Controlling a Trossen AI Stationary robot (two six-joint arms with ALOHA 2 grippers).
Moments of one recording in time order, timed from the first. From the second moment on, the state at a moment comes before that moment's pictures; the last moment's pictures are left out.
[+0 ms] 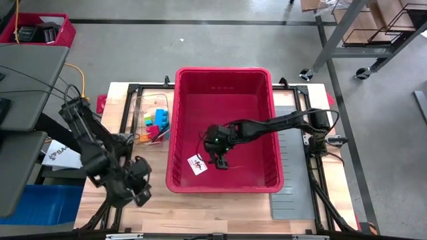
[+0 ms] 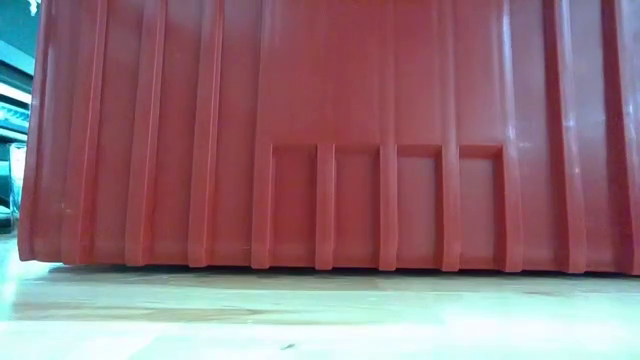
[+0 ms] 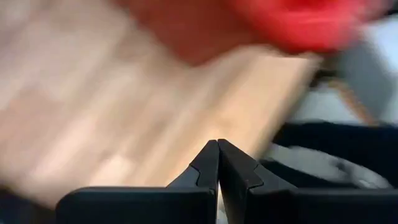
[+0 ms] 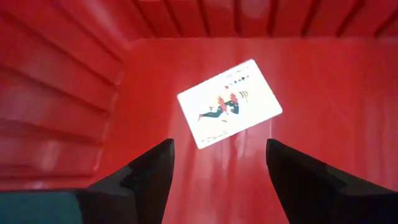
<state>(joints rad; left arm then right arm) -0.93 1.29 1.25 -1.14 -0.32 -1.58 0.03 1.94 1.42 -0.39 -0.25 -0.02</state>
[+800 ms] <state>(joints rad) -0.72 1.29 0.68 -0.44 -0.42 -1.55 0.09 2.25 1.53 -0.33 0.04 0.08</state>
